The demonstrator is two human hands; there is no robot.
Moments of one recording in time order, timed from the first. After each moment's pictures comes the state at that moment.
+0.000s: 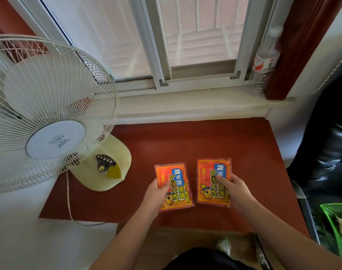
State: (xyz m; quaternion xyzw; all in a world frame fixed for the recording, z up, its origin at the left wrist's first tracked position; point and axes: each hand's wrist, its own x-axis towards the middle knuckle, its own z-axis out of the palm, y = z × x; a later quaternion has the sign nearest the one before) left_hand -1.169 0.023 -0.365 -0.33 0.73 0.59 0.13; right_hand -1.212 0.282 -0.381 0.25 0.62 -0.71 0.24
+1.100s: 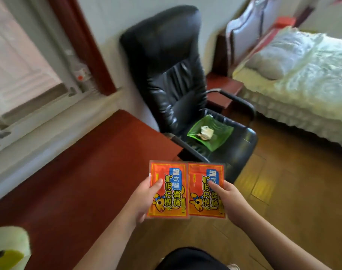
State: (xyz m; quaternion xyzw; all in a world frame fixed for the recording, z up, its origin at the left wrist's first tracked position) left_hand -1.044 0.175 -0.284 0.09 0.69 0.53 0.48; right_hand -0.855 0.347 -0.314 0.44 0.47 -0.76 -0.08
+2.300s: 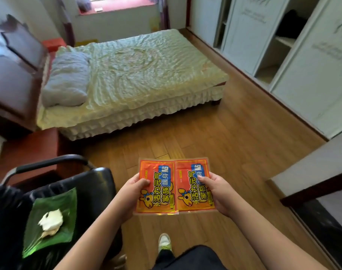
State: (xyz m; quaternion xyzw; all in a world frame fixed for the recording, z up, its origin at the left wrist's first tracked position) left_hand -0.731 0.645 -0.295 0.40 0.55 0.22 0.70; right_hand -0.474 0.571 -0.298 0.56 0.18 -0.67 -0.45
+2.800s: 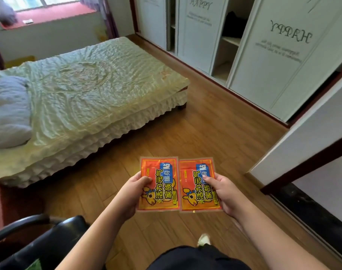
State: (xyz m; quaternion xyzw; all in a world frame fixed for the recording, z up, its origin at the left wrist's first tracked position) left_hand -0.628 0.793 -0.279 0.46 0.47 0.13 0.74; right_hand -0.401 0.649 -0.290 0.59 0.08 -0.58 -0.55
